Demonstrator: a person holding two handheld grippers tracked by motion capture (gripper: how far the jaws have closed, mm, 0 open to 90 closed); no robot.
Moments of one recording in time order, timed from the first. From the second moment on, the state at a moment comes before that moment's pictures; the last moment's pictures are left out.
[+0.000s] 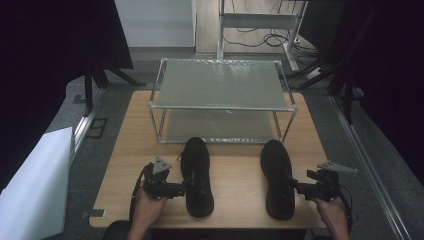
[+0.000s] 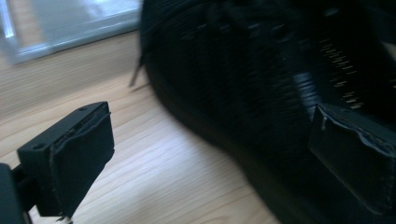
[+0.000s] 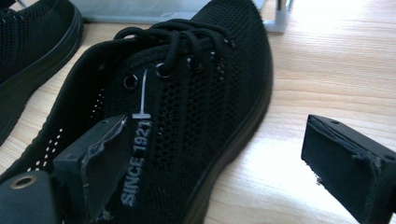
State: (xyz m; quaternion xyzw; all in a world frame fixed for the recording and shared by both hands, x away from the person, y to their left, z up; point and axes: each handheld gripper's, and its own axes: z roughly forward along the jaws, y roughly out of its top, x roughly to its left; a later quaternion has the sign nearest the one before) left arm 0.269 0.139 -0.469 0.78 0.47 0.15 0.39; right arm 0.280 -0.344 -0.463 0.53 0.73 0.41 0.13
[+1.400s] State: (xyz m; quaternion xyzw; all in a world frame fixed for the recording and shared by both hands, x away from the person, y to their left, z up) left arm 0.302 0.162 -0.491 0.72 0.53 0.11 0.42; right arm 0.304 -0.324 -0.479 0.56 0.72 0.34 0.22
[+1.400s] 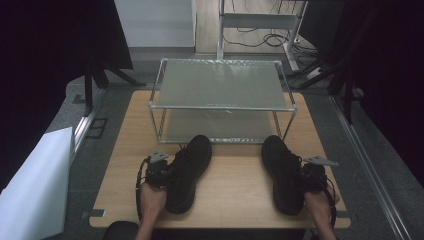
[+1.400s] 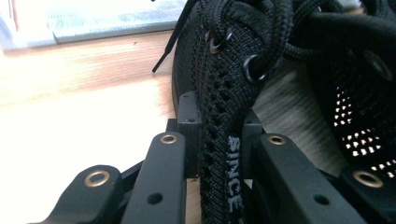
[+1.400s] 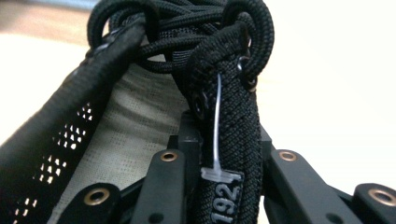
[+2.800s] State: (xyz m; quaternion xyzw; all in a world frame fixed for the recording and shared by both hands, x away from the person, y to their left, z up) left arm 0.283 0.154 -0.437 0.61 0.52 0.01 0.60; right arm 0.305 -0.289 -0.430 0.53 0.59 0.61 -0.03
